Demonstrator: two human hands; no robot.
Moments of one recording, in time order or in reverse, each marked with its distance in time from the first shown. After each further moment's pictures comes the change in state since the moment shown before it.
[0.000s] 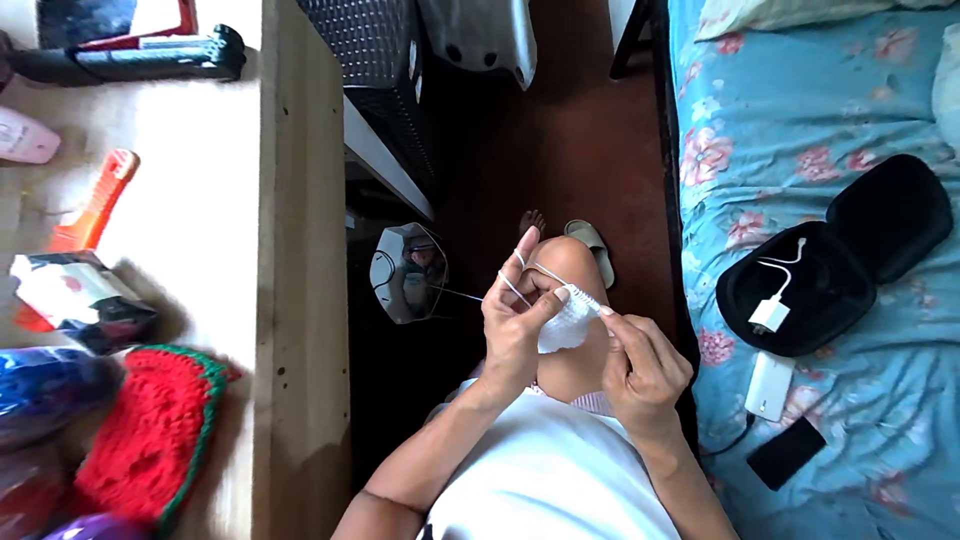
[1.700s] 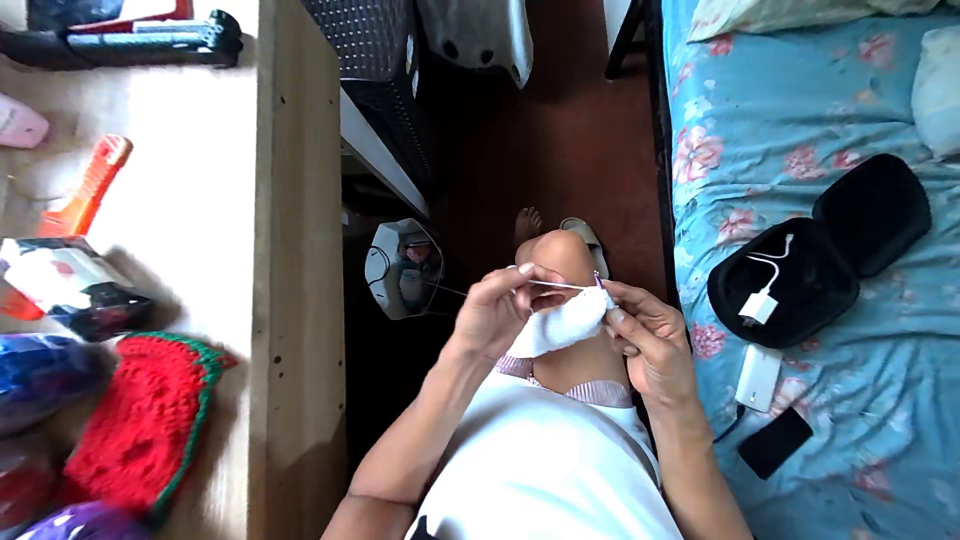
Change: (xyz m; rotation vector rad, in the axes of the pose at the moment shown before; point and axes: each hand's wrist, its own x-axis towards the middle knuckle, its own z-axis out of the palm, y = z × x) left_hand 0.014 0.006 -0.035 -0.207 -0.319 -0.296; right_hand 0.013 0.013 -0.016 1.221 -0.258 0.753
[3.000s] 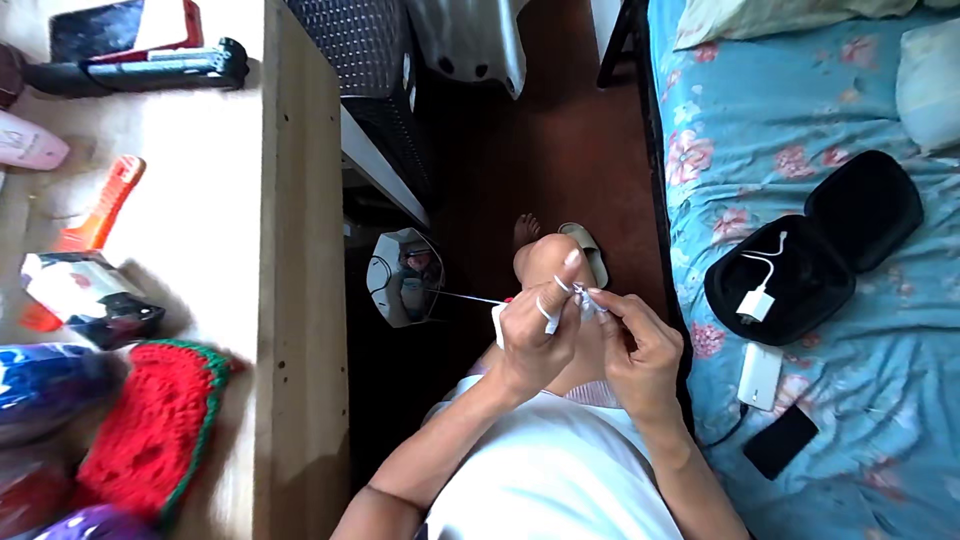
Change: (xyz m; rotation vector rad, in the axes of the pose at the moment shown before) left_hand 0.001 -0.046 0.028 1.008 0.124 0.955; right_hand -0.009 0.001 0.017 -0.954 0.174 -0.509
